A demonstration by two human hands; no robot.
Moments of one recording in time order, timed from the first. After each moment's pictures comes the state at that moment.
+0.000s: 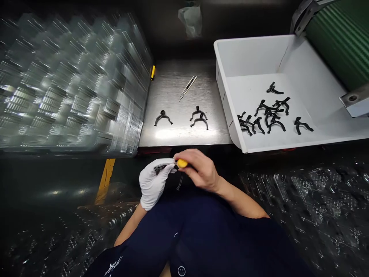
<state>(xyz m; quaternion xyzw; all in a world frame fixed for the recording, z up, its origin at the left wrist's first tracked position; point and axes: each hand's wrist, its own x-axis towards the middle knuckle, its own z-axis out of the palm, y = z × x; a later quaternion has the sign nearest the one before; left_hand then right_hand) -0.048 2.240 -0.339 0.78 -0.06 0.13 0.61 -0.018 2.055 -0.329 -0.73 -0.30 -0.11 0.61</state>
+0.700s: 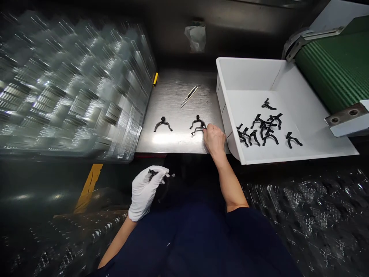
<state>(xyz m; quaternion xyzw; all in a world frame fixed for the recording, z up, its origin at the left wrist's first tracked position) -0.046 2.255 -0.341 0.74 0.02 0.05 0.67 0.104 2.025 -0.364 -0.98 0.03 -0.11 0.14</state>
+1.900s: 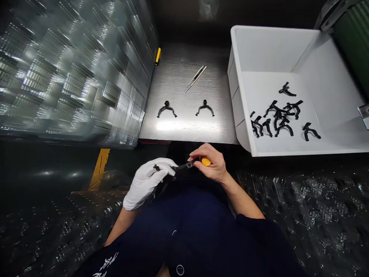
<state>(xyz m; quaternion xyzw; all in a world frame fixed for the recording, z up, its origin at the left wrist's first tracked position) -0.051 2.272 -0.322 0.74 -0.10 -0.06 0.66 -0.005 2.042 -0.348 -0.74 -0.21 -0.06 0.63</state>
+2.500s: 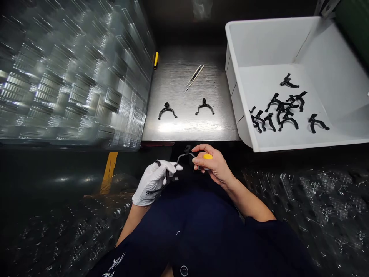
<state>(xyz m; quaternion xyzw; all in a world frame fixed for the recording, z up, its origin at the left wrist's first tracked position) -0.057 2.267 -0.342 0.60 0.08 -0.19 0.77 -0.018 2.053 -0.326 -0.53 0.13 0.24 0.80</state>
